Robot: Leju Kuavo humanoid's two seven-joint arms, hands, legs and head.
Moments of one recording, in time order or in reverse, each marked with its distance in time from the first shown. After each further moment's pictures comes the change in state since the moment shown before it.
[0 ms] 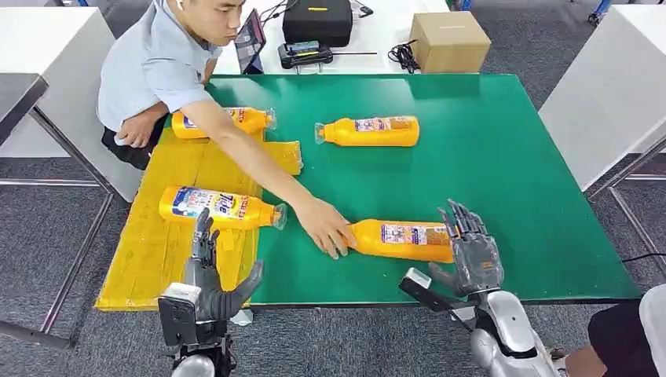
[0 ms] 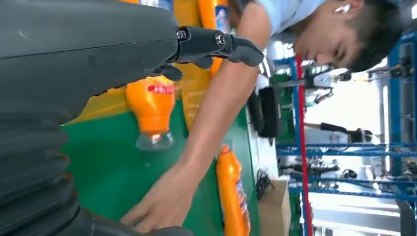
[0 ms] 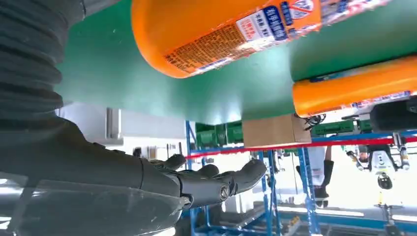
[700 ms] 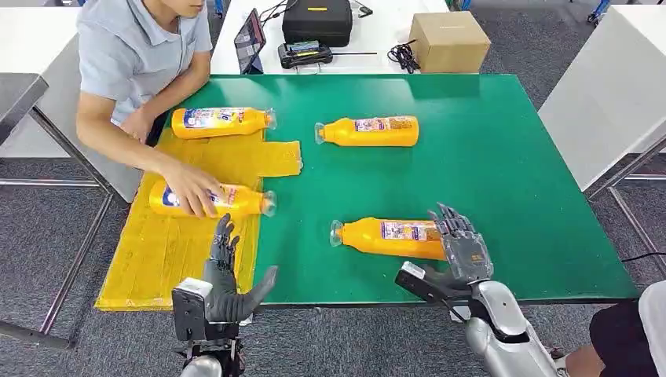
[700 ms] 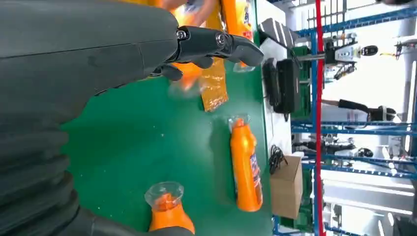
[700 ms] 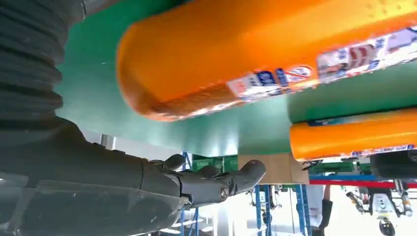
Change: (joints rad) left arm -0.022 0.000 -0.042 0.056 0.052 -0.046 0.029; right arm -0.106 -0.007 0.072 0.161 -0.090 0.076 -0.014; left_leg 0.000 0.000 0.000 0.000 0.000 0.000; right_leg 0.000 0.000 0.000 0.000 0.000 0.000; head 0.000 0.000
